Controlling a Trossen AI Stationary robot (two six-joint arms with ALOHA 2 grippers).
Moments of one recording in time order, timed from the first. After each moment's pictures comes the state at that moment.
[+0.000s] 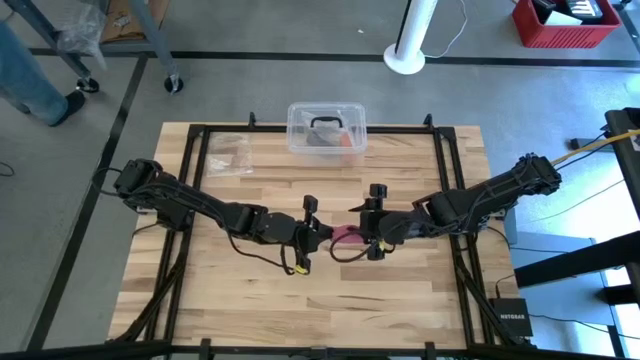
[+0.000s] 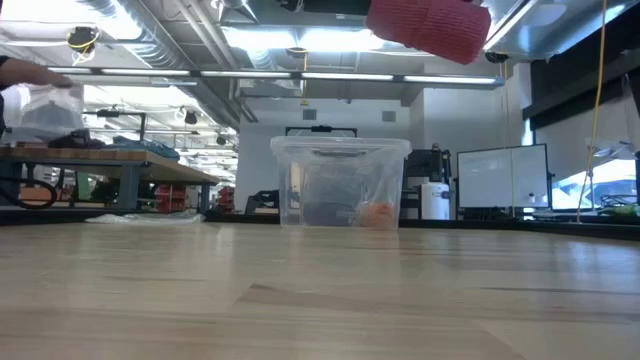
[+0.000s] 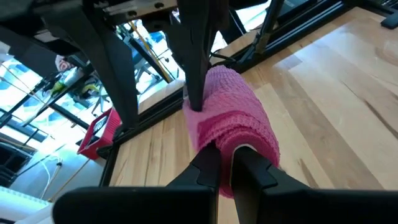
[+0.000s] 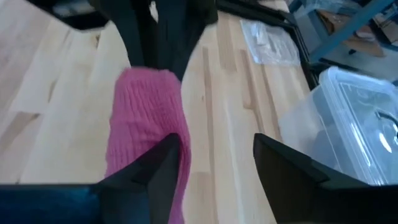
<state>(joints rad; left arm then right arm) -0.30 1.61 1.10 0.19 -0.42 0.48 0.37 1.35 1.17 -0.55 0.51 0.03</state>
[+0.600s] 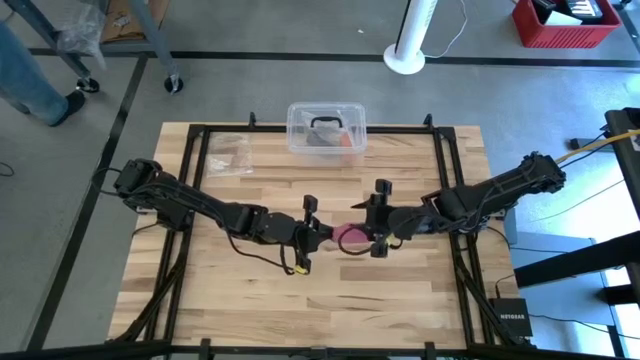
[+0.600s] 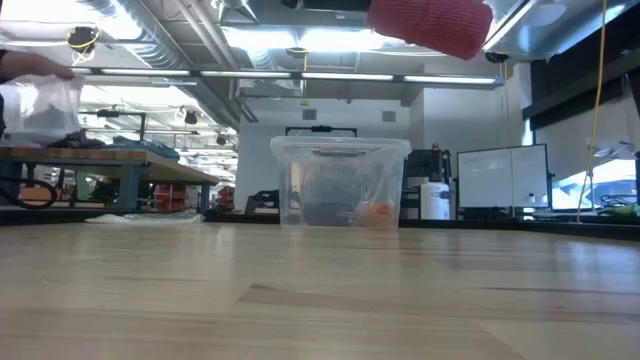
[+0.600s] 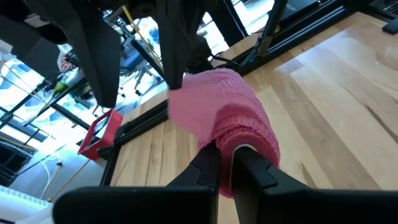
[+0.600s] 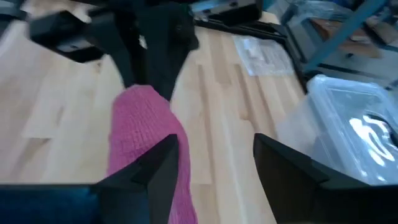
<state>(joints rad) -0.30 1.61 1.10 0.20 -0.42 0.47 0.37 1.30 1.17 -0.52 0.51 0.06</state>
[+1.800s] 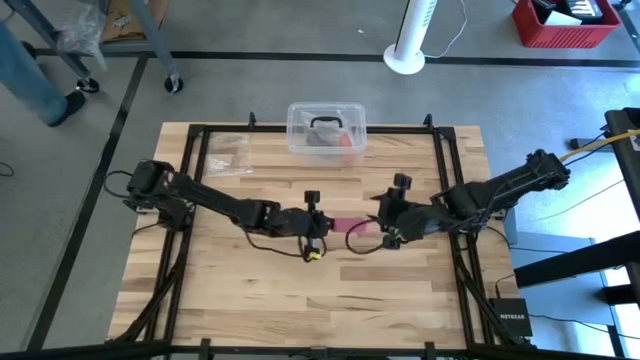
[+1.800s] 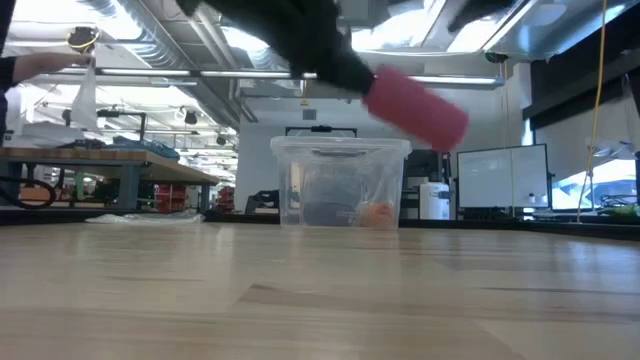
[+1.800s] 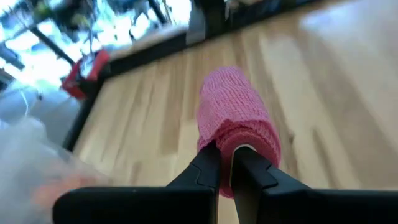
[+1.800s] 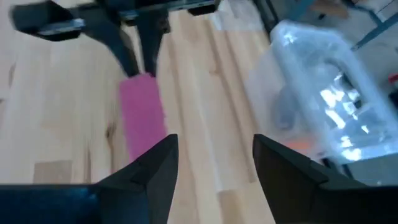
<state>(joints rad) -0.21 1.71 1.10 0.12 -0.42 0.24 0.41 1.23 1.14 -0.79 0.62 0.23</state>
